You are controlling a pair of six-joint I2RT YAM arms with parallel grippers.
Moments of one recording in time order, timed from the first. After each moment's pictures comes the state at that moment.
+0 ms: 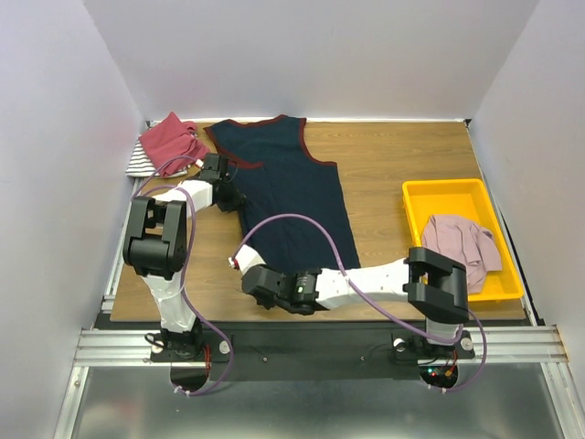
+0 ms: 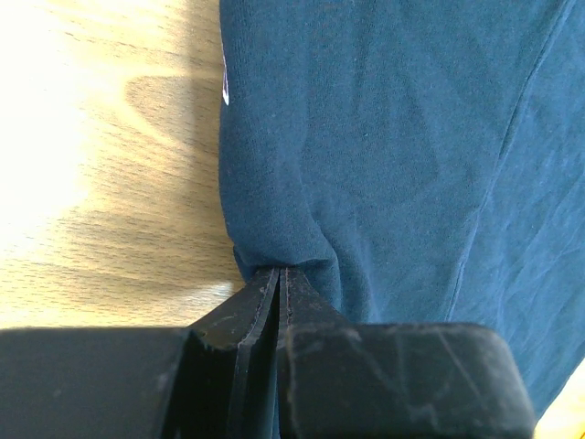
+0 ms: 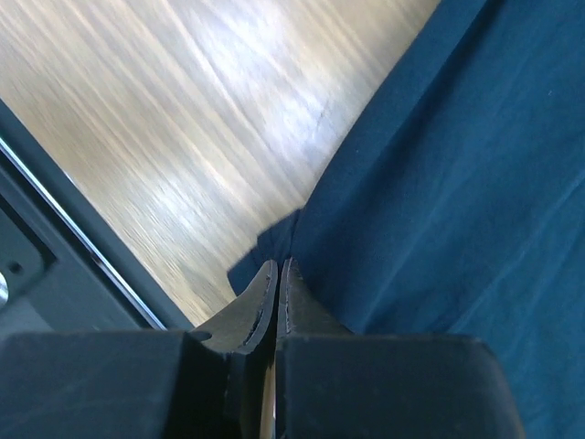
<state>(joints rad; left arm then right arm) -0.17 1.85 1.12 -0.24 0.06 -0.69 1.38 1.84 1.23 -0.21 0.35 0.33</state>
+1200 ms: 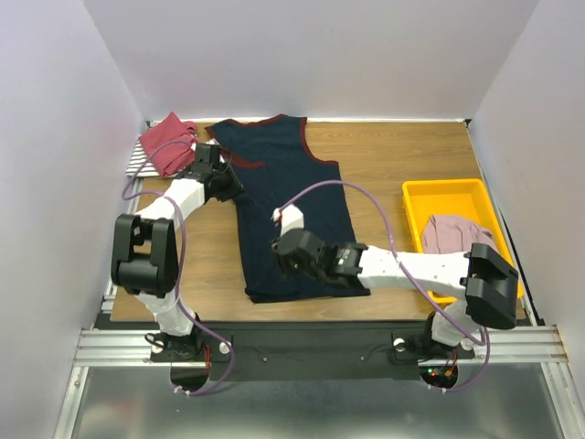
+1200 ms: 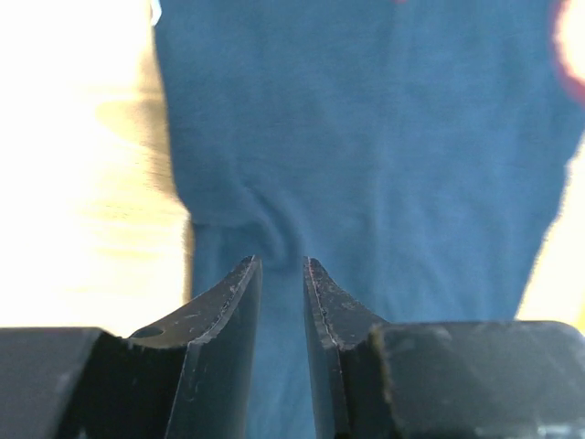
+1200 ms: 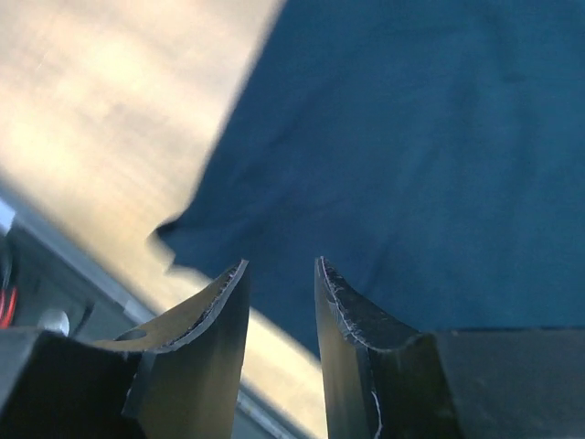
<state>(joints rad) -0.16 1.72 1.14 -0.28 0.11 -0.62 1.24 1.55 1.09 -0.23 0.39 0.51</state>
